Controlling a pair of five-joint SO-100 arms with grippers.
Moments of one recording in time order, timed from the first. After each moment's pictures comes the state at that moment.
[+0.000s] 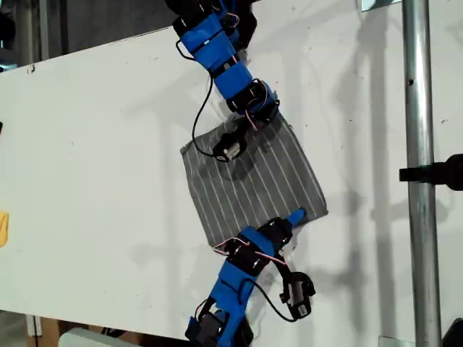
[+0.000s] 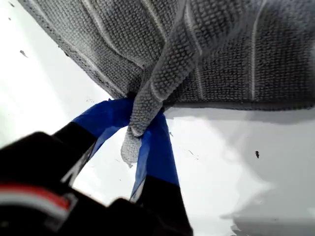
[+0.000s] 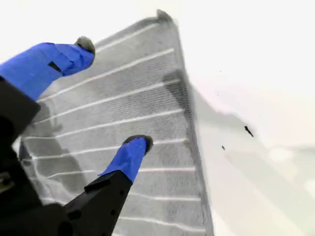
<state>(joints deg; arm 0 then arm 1) 21.7 57.0 51.6 82.4 -67.5 -22.9 83.6 113.9 66.0 60.6</state>
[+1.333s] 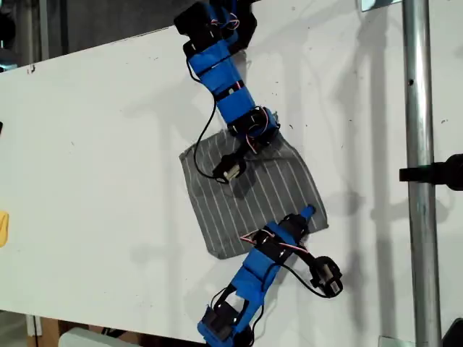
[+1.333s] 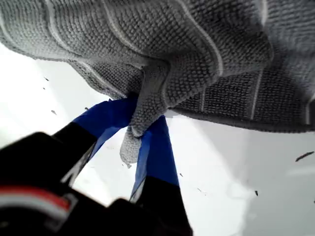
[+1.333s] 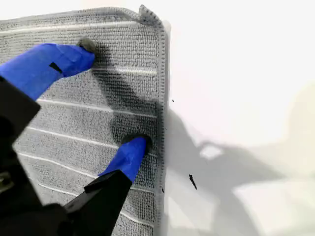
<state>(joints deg) 28.4 44.3 53.3 80.5 -85.3 -20.9 66.9 87.2 70.0 58.4</state>
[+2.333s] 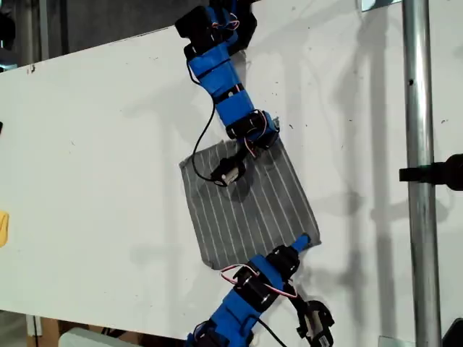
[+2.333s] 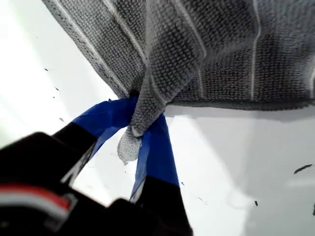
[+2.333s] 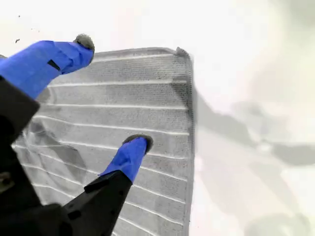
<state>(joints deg) 30.7 71.3 60.3 96.2 -86.5 -20.2 66.1 85.0 72.3 57.4</state>
